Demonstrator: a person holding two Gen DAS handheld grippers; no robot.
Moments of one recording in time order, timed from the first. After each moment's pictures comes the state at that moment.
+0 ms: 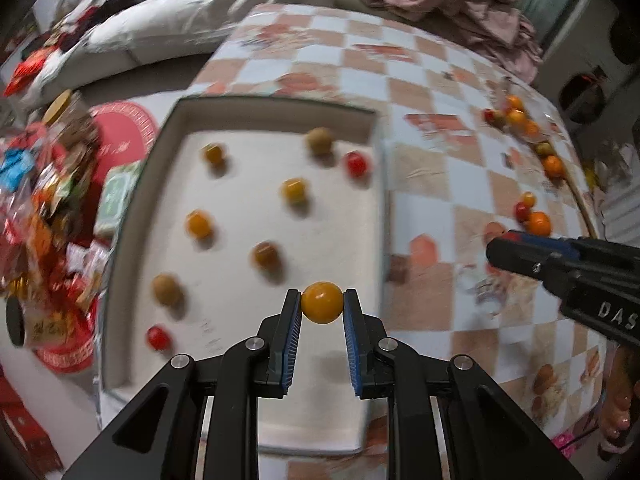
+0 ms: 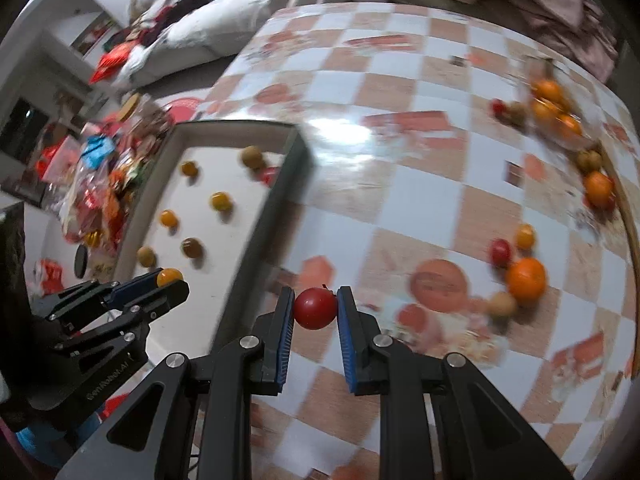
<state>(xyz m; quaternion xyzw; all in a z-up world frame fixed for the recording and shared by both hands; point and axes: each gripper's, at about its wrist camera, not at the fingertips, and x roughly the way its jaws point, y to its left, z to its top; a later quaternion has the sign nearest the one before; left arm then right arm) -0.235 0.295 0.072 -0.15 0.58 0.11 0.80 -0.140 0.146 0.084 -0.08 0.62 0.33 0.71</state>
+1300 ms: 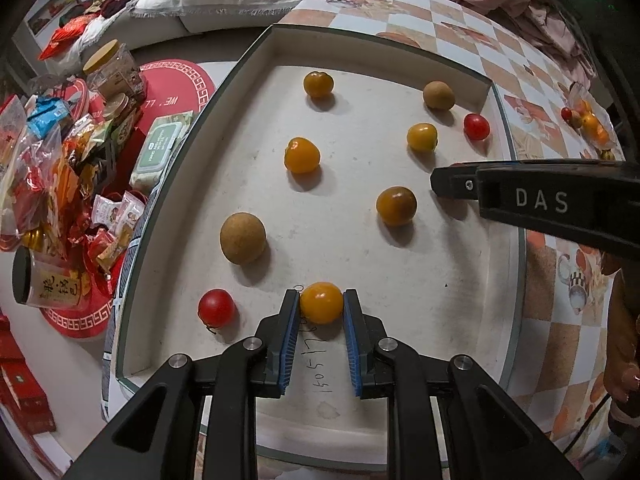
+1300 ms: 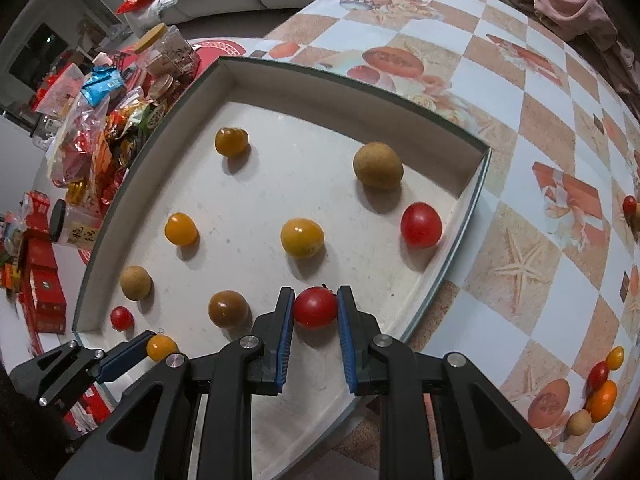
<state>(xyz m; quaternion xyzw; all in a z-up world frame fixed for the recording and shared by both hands) -0.268 0.338 0.017 -0.15 0.59 0.18 0.77 -0.146 0.277 0.018 -0.18 0.62 0.36 0.67</state>
